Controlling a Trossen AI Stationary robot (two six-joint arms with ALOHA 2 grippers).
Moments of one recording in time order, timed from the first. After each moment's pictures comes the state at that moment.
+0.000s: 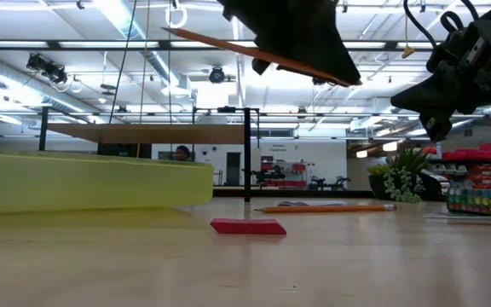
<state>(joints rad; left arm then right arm) -0.29 2.00 1.50 -0.13 -0.46 -0.22 0.04 0.26 0.01 0.12 0.16 0.47</state>
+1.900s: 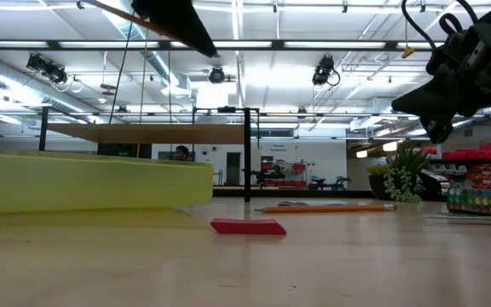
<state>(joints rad) -0.33 1.49 1.18 -0.52 -0.55 -0.22 0.04 0.26 0.01 0.10 0.16 0.47</state>
